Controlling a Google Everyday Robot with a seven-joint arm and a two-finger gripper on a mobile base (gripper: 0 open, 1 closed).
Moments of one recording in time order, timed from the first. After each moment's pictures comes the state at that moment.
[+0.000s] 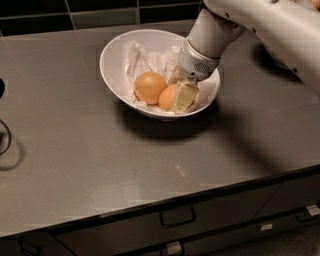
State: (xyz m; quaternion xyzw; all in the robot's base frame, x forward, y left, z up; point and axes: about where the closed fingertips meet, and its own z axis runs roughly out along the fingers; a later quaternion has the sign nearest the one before) arm 0.582 -0.048 0.876 -0.70 0.68 0.11 0.17
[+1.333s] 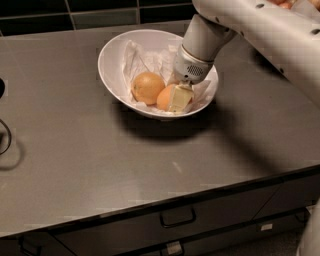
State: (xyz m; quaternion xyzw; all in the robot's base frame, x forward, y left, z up) arm 0.584 -0.047 0.862 -0.68 0.71 0.11 0.14
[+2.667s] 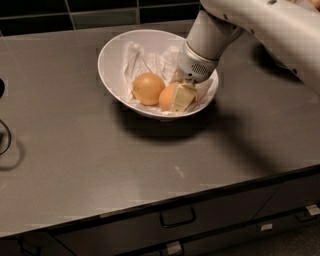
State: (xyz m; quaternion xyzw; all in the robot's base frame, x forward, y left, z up) arm 0.578 -0.049 0.875 -0.68 0.71 0.10 0.16
